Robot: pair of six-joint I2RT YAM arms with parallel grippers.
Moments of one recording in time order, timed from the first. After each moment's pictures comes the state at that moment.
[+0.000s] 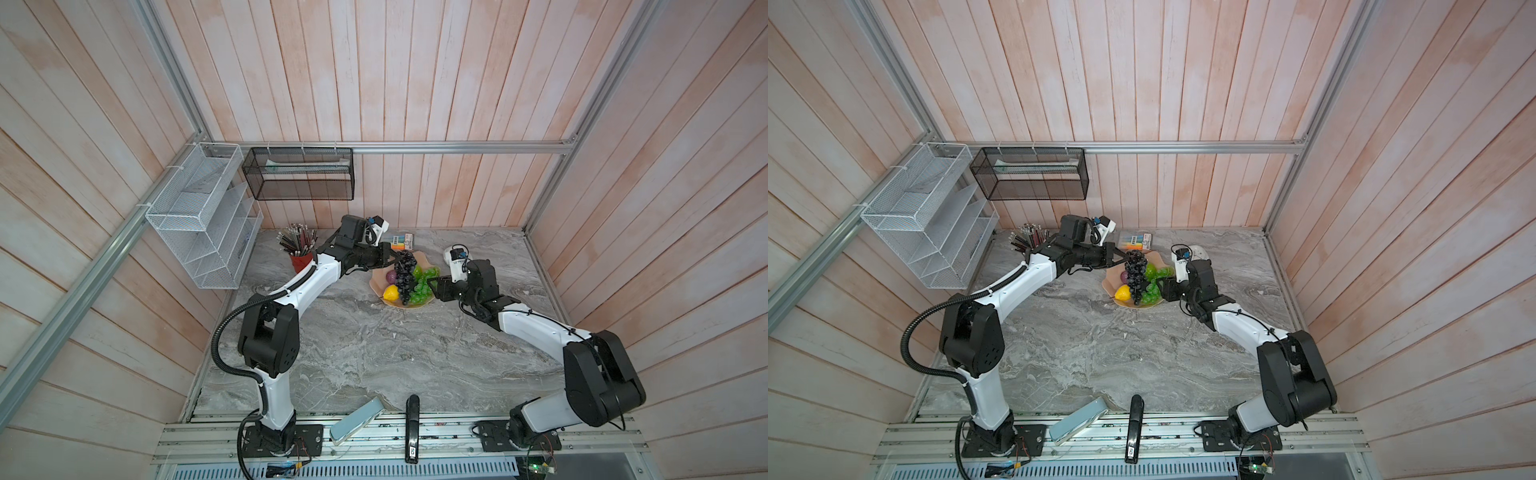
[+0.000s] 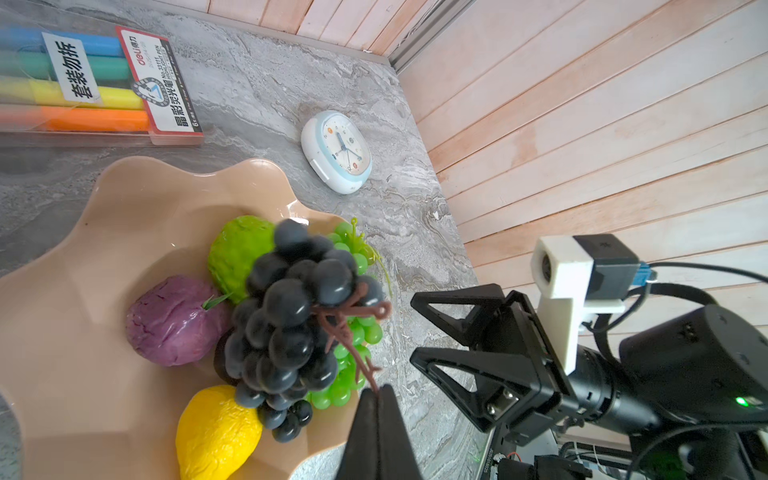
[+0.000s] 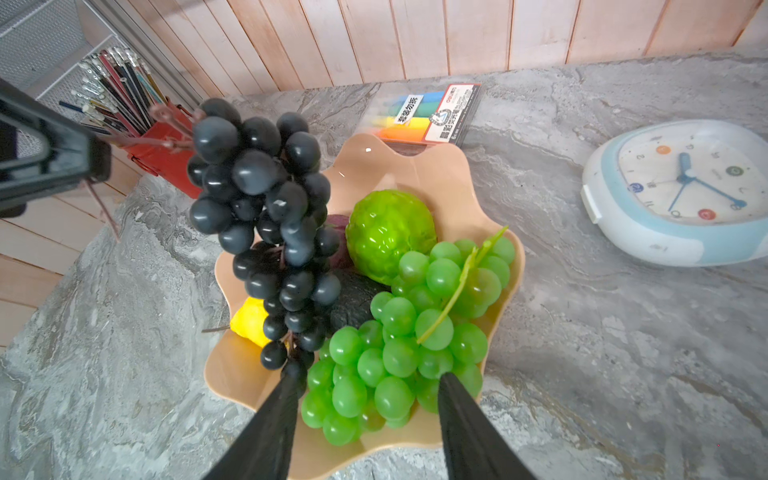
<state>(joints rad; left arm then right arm) -0.41 1.91 1.59 -0.33 0.69 -0.44 0.39 1.49 0.85 0.13 -0.25 0.26</state>
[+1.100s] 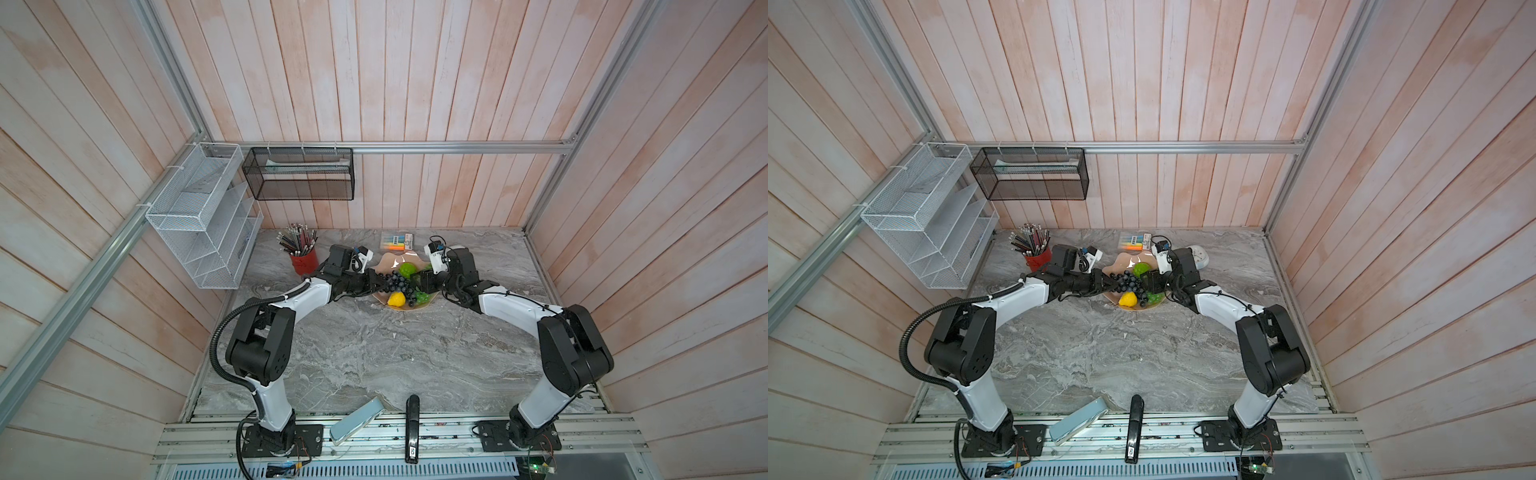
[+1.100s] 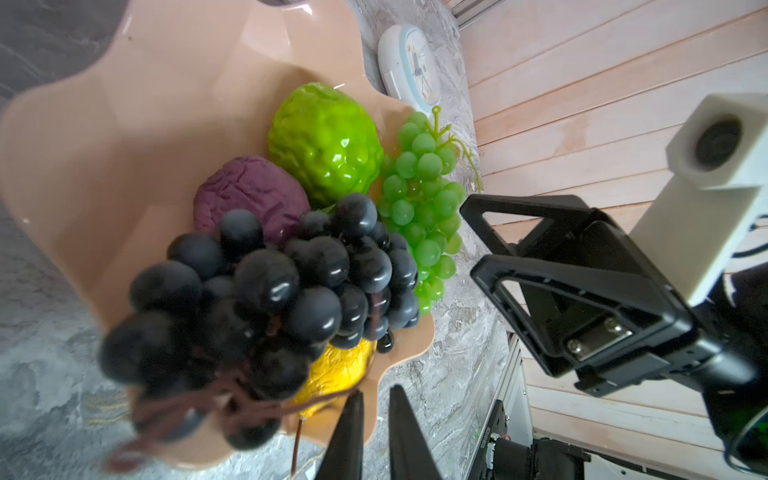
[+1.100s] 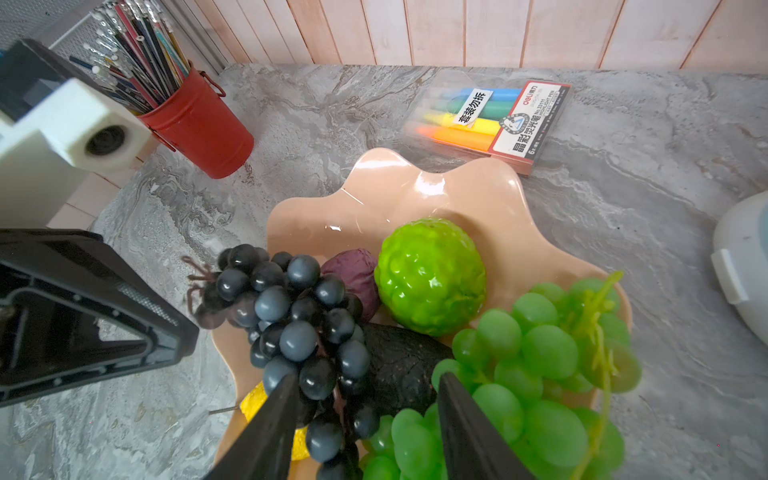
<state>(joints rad) -0.36 1.82 1.19 -0.12 0.73 -0.54 0.45 1.69 1.04 0.08 -0.29 0.22</state>
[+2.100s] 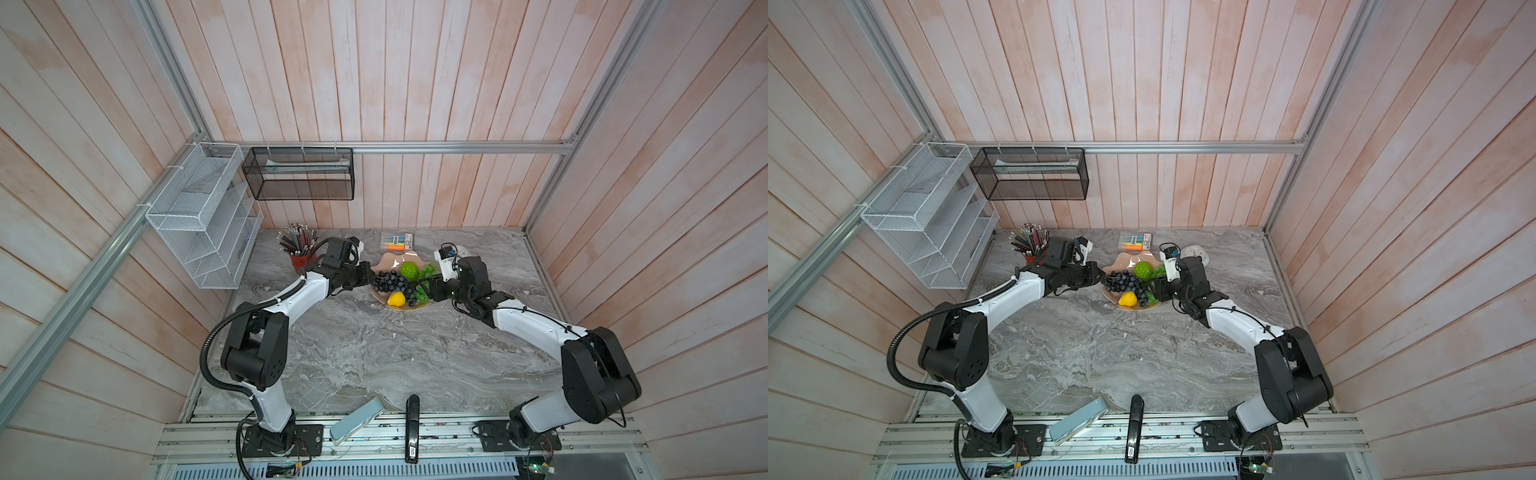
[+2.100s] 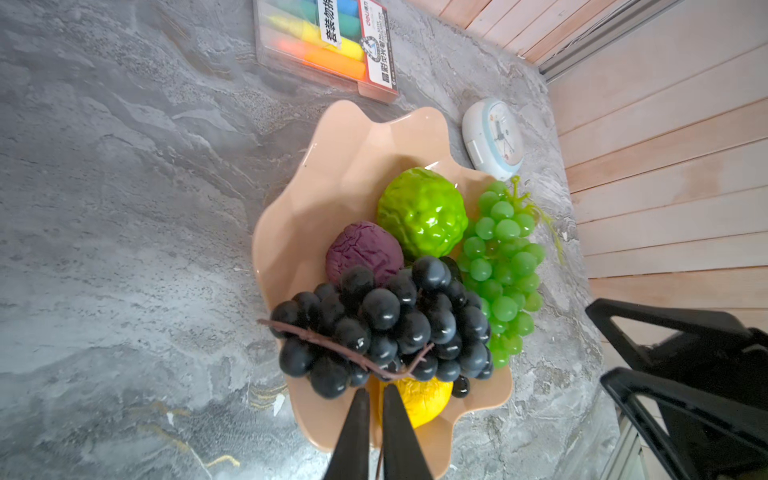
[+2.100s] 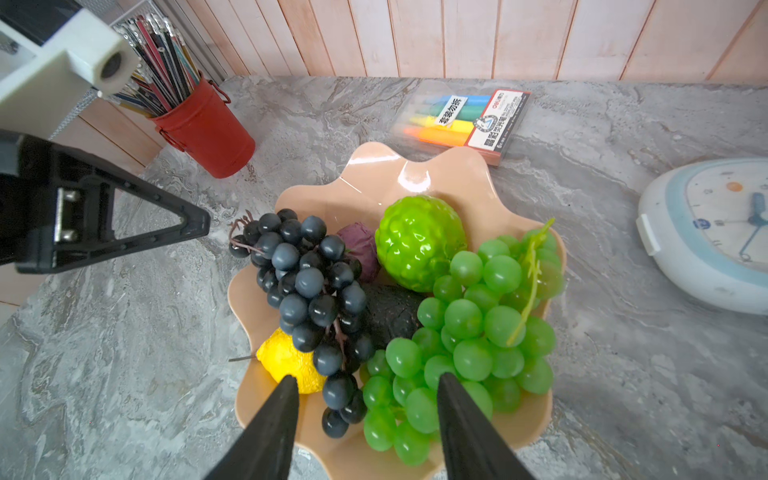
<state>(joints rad) -0.36 1.79 1.29 -0.27 0.41 -0.45 0.45 1.51 0.89 0.08 -0.25 0.23</state>
